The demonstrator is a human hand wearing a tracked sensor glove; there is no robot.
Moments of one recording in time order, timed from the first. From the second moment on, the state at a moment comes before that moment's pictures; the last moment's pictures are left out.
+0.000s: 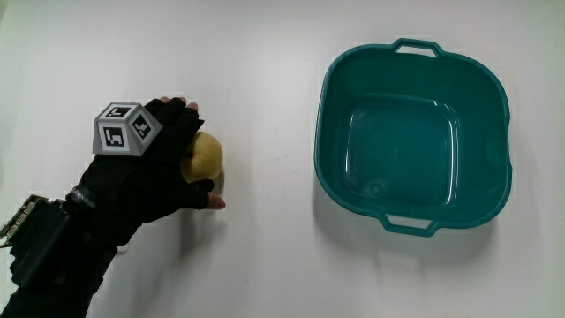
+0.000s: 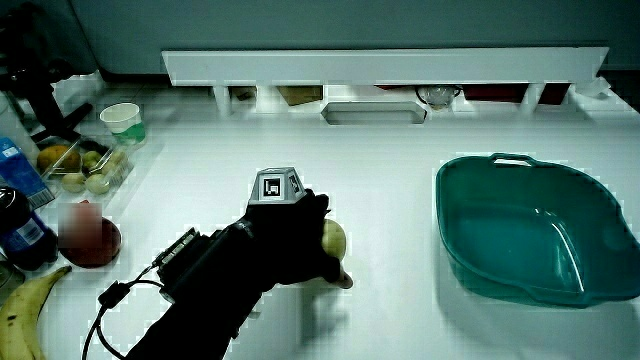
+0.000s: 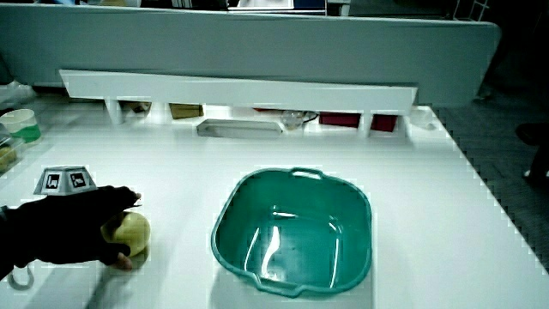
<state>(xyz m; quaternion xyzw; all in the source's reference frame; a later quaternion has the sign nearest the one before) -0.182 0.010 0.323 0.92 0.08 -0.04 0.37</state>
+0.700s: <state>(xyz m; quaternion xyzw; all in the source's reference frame) -0.177 -0.044 0.386 0.90 0.06 -0.07 0.42</state>
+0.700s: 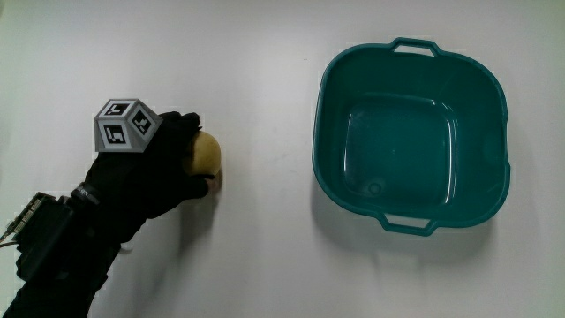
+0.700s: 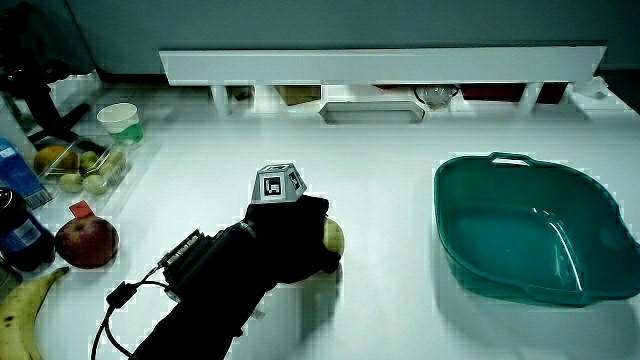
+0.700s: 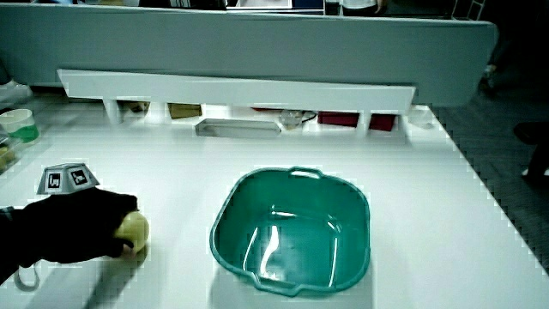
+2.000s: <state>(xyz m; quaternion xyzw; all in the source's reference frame) -0.176 -0.054 0.413 0.91 0.04 -0.10 0.40</state>
